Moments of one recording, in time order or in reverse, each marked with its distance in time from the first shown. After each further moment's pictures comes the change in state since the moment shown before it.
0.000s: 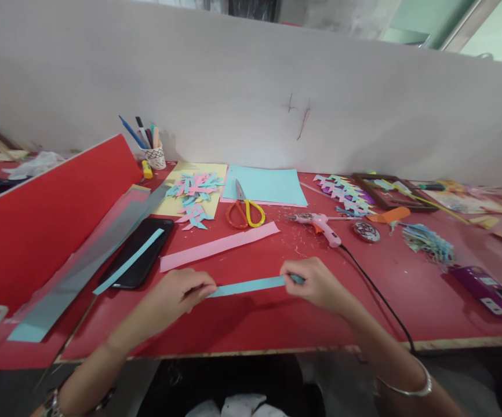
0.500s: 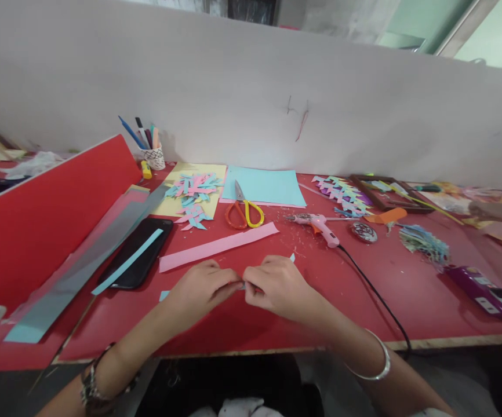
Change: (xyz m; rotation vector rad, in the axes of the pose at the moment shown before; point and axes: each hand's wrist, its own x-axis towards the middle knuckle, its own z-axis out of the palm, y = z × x) left_hand 0.024 0.016 0.016 0.303 0.226 0.369; right_hand 0.028 -0.034 0.031 -0.395 0.261 -0.394
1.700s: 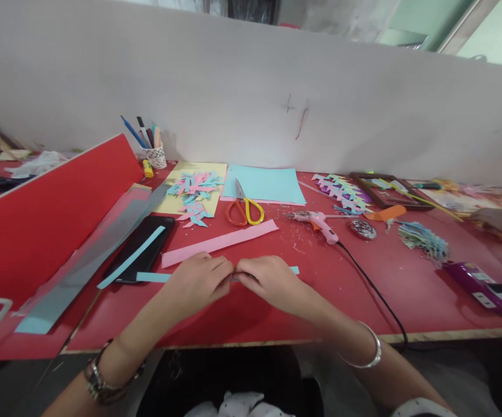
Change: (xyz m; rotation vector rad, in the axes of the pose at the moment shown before) left_hand -0.004 -0.005 -0.005 0.364 -0.012 0.130; right_hand 0.008 -0.005 -0.006 0.199 -0.485 0.321
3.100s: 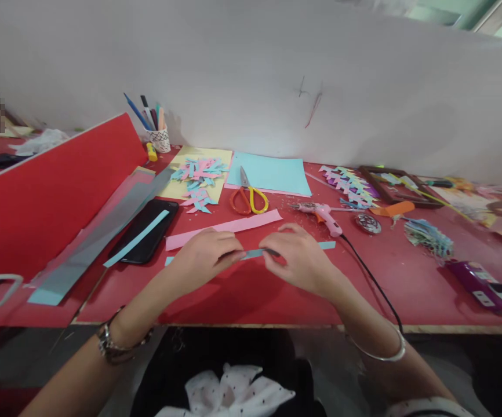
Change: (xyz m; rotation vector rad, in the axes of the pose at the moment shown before) left_hand 0.017 0.000 -0.009 -0.436 -0.092 -0.180; right_hand -0.011 0.016 -0.018 -0.145 0.239 -0.178
